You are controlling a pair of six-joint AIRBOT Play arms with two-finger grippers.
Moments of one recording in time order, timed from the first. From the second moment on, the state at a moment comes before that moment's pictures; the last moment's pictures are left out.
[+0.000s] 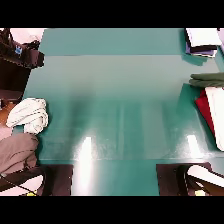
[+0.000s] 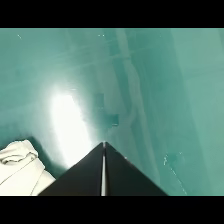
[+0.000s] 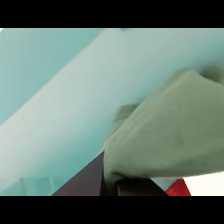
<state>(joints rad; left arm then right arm) -0.13 -1.26 1.77 1.46 -1.48 -1.44 -0.84 -1.23 1.45 -0.82 1.15 1.36</state>
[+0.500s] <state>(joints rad) -0.13 -1.26 1.77 1.46 -1.49 -1.44 -0.85 -1.23 1.73 -1.08 1.37 1.46</state>
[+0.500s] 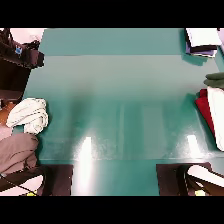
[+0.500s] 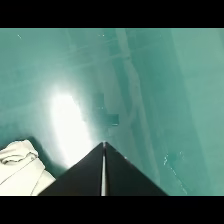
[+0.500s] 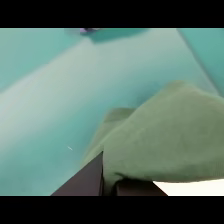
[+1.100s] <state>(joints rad) -0.13 -1.26 1.77 1.46 -1.49 -1.42 -0.85 -1.22 1.49 -1.63 1.70 1.57</state>
